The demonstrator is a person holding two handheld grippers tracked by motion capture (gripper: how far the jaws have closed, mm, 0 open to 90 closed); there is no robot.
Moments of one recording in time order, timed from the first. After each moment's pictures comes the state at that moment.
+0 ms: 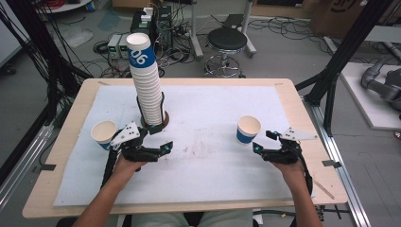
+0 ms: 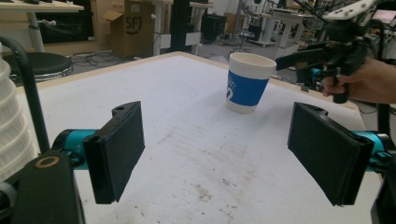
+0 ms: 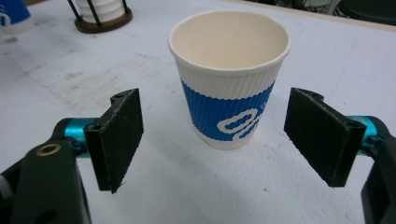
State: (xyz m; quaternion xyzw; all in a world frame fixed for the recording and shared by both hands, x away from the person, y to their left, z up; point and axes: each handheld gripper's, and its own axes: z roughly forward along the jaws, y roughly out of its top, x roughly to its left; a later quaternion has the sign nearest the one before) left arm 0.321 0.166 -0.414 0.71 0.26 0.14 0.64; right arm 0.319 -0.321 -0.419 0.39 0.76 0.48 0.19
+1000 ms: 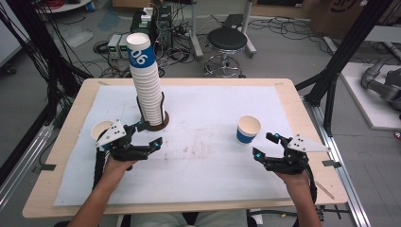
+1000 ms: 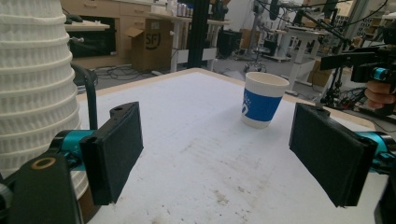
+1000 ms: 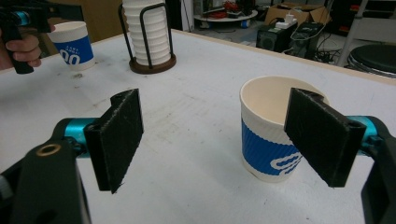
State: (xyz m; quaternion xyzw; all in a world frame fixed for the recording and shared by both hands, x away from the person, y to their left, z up) left arm 0.311 0.190 -0.402 0.68 0.28 0.17 0.65; right arm 0.275 -0.308 -0.385 0.34 0.74 0.55 0.20
